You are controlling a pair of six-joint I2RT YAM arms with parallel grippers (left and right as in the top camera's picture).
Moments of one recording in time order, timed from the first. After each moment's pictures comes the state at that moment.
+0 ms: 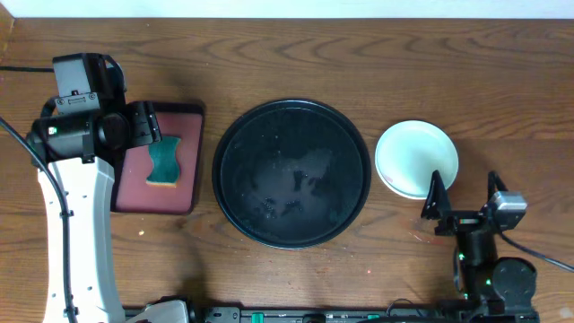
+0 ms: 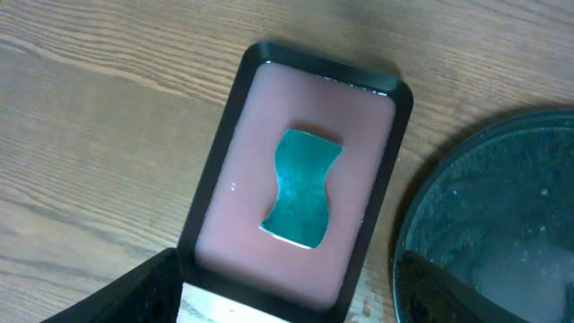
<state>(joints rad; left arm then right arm) 0.18 1.39 1.46 -1.10 -0.09 -0.05 0.05 0.08 0.18 -0.06 0.00 0.17</state>
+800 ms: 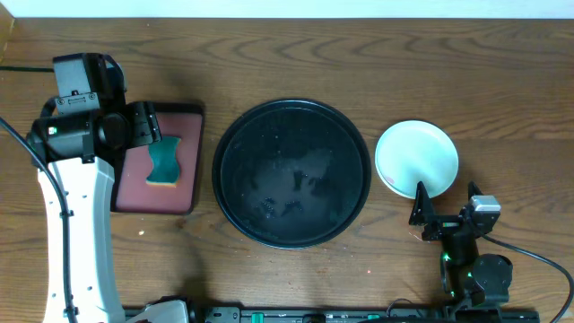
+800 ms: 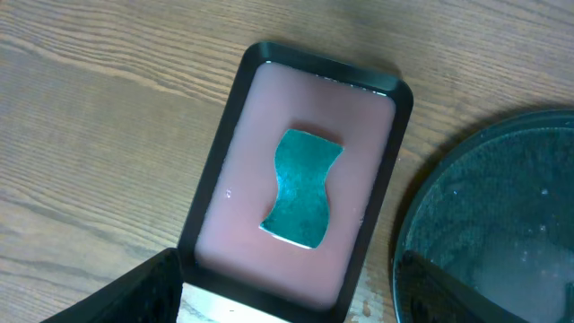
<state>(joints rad) 0.18 1.39 1.46 -1.10 -0.09 -0.05 0.04 0.01 0.01 -0.07 -0.03 0.18</state>
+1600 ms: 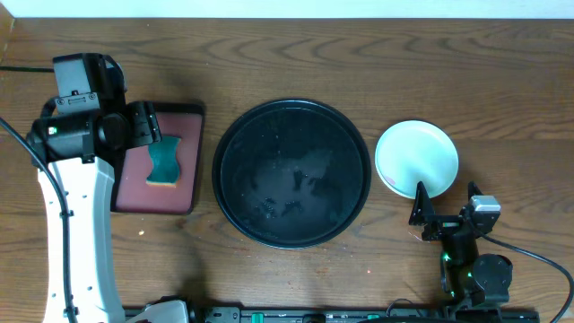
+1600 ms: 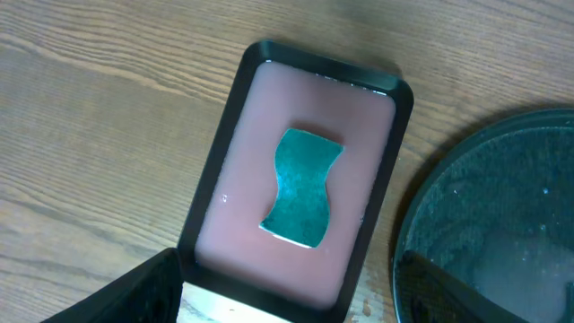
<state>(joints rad) 0.18 1.39 1.46 -1.10 -0.09 -0.05 0.04 0.01 0.01 -0.07 -0.03 0.18</state>
